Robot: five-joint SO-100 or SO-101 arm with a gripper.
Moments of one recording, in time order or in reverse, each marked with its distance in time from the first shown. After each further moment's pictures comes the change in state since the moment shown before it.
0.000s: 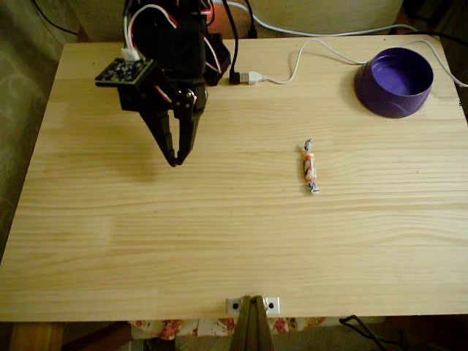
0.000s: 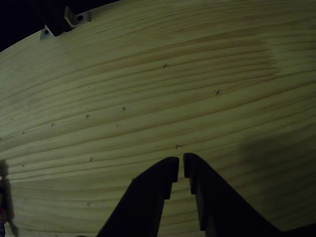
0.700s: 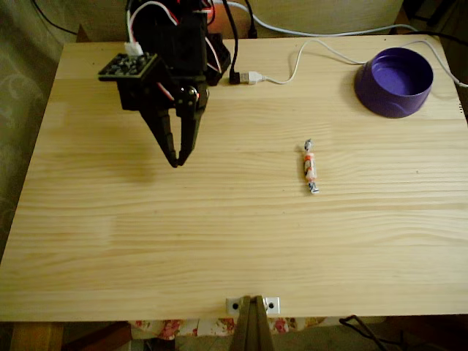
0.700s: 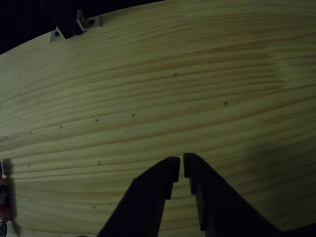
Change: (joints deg) arm -1.4 0.0 -0.9 -0.9 -1.4
